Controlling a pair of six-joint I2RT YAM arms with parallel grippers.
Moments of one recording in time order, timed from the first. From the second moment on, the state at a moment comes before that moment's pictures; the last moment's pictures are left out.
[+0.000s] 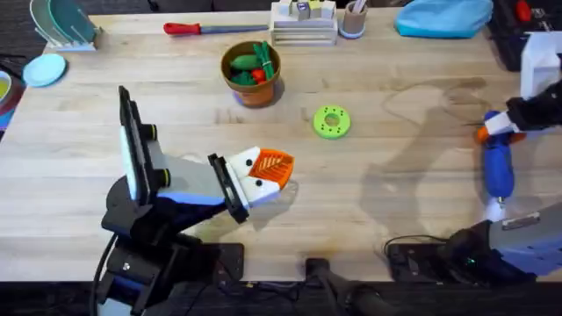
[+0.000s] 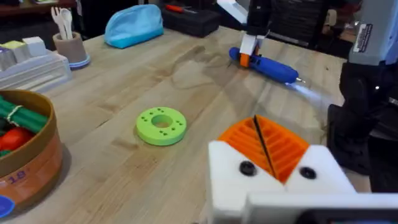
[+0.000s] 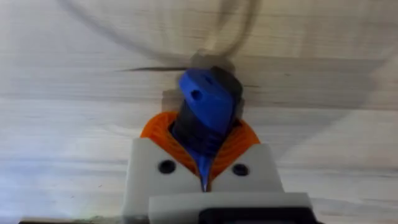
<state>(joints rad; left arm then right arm) -0.26 0.01 0.01 -0.07 0.85 -0.08 -0.62 1.88 1.31 -1.07 0.02 -0.64</state>
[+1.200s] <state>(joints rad) -0.26 0.01 0.01 -0.07 0.85 -0.08 0.16 0.82 0.92 -0.13 -0.50 -0.06</state>
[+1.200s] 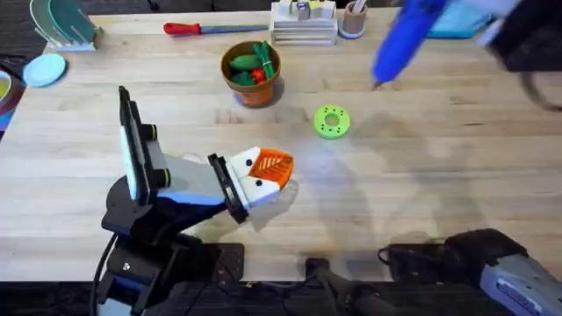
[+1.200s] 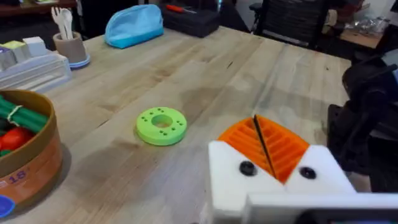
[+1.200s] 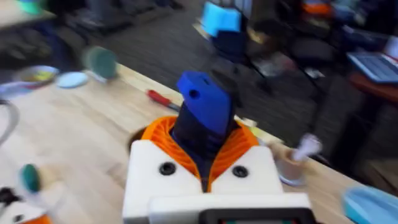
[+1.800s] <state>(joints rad) -0.26 0.01 0.01 -0.07 0.84 -0.08 0.77 1.00 0.76 0.45 -0.52 0.05</state>
